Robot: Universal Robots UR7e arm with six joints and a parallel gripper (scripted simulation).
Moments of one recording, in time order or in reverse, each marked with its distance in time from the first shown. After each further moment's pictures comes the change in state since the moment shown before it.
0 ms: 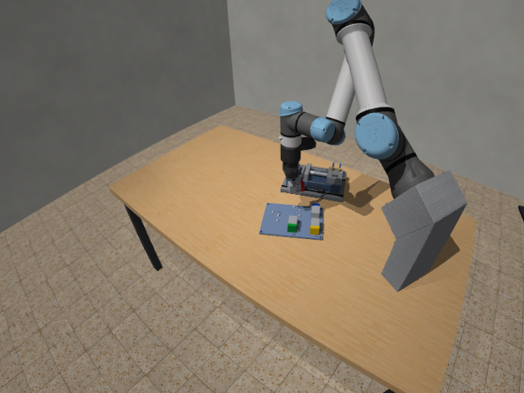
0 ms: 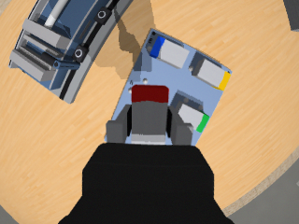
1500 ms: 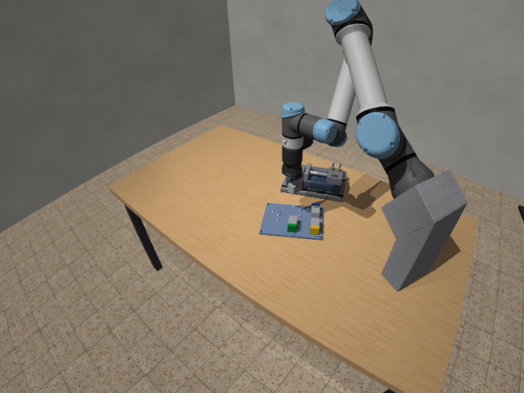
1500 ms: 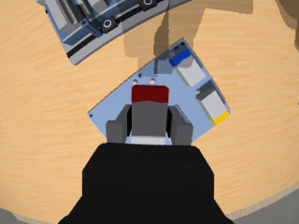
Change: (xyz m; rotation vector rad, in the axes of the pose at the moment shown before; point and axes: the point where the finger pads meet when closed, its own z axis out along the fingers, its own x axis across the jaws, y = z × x) arm 0.000 0.000 0.000 0.000 0.000 -0.490
